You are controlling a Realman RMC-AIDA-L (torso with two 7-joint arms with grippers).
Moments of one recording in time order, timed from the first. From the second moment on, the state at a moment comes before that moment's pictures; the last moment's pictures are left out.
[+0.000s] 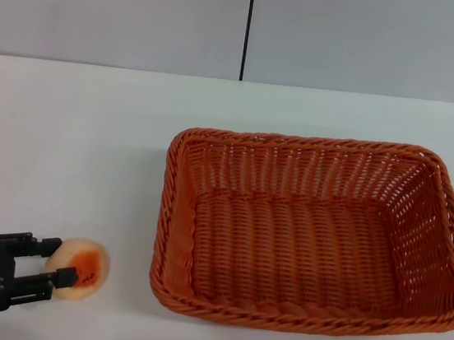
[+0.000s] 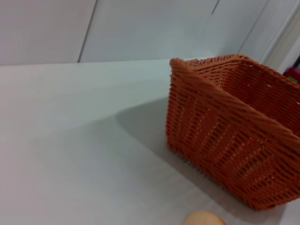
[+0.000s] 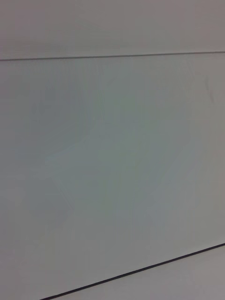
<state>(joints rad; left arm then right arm) -0.26 -2.07 0.34 0.67 2.35 1.74 -1.27 0.03 2.07 -0.59 -0.68 2.04 1.73 -2.06</state>
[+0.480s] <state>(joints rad) -0.25 -2.06 0.33 0.66 2.34 1.77 -1.19 0.03 2.07 -0.59 -0.67 2.04 1.73 -2.06</state>
